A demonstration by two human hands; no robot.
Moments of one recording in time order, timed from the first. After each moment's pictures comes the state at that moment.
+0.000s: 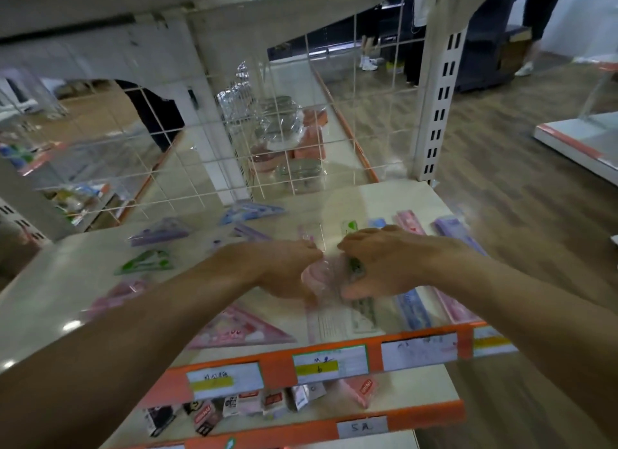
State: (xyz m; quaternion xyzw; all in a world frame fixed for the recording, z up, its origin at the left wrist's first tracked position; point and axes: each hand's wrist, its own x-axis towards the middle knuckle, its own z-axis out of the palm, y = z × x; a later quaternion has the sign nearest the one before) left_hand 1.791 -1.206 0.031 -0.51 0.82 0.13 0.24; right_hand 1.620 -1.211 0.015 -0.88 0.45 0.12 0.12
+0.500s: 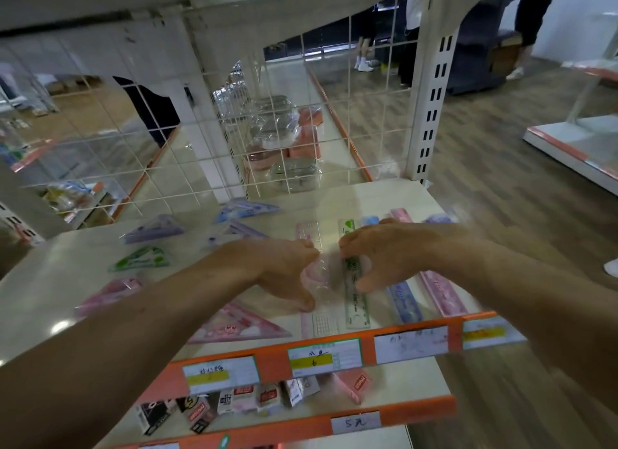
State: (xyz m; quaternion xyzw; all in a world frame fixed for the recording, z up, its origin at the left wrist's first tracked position) left_hand 1.788 -1.197 0.036 -0.52 0.81 0.14 0.26; right_hand 1.614 -1.221 0.017 -0.85 0.47 0.18 0.14
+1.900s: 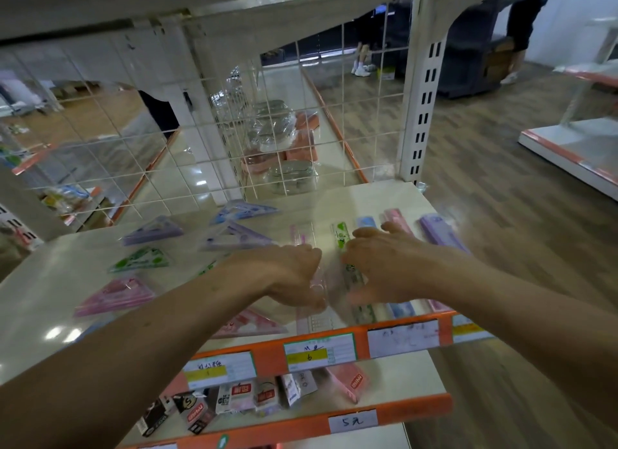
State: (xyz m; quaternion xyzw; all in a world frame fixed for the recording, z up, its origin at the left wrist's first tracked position) left_hand 1.774 -1.180 0.033 -0.54 0.80 0.12 0.24; right_hand 1.614 -1.183 0.020 -0.88 0.45 0.13 0.03
